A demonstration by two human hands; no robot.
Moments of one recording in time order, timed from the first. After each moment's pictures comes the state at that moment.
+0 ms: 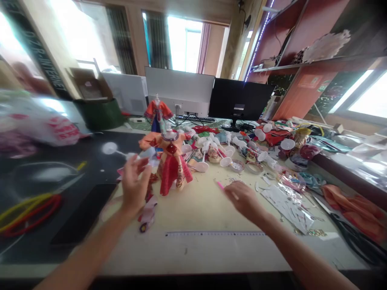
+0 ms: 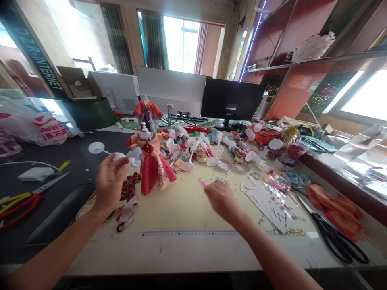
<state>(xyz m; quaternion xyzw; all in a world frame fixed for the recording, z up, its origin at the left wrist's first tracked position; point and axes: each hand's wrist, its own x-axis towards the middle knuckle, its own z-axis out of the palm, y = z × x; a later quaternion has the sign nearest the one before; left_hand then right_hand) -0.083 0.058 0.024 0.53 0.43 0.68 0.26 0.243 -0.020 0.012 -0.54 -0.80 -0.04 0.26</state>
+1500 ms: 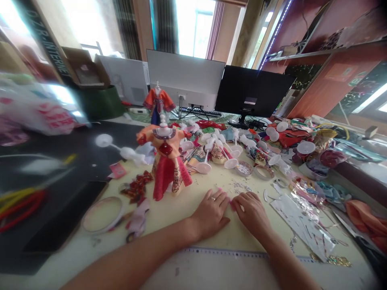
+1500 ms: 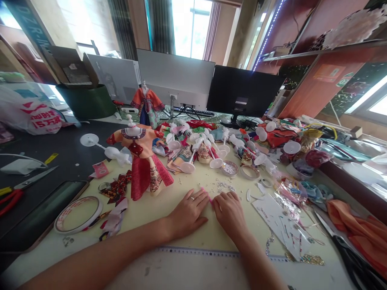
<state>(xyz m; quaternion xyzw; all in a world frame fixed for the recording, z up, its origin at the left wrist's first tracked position) 0.084 0.026 -0.040 0.94 0.26 0.18 0.09 0.264 -0.008 -0.023 -0.59 -0.78 -0.06 0.20</state>
